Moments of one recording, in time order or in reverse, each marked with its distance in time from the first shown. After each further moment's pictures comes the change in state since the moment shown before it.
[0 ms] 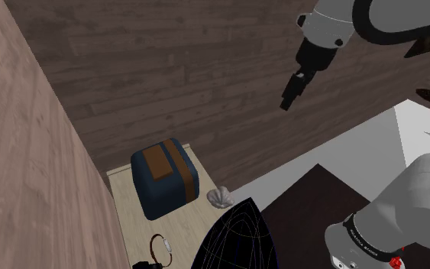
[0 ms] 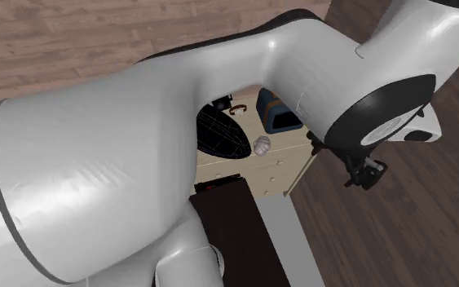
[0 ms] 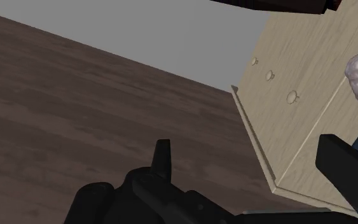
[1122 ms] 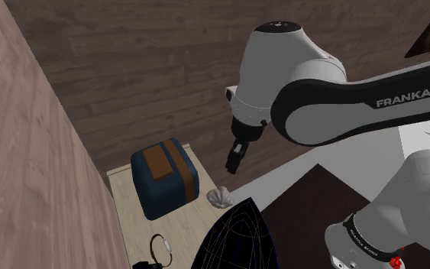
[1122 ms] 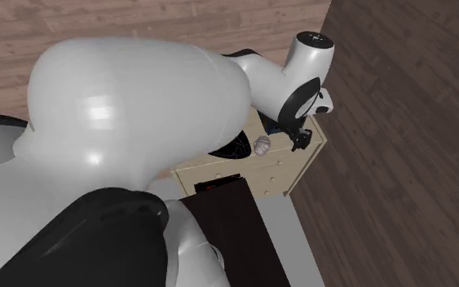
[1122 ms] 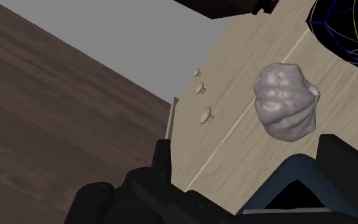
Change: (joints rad) arm 0.166 0.331 0.240 -0.075 0.112 0.352 0.105
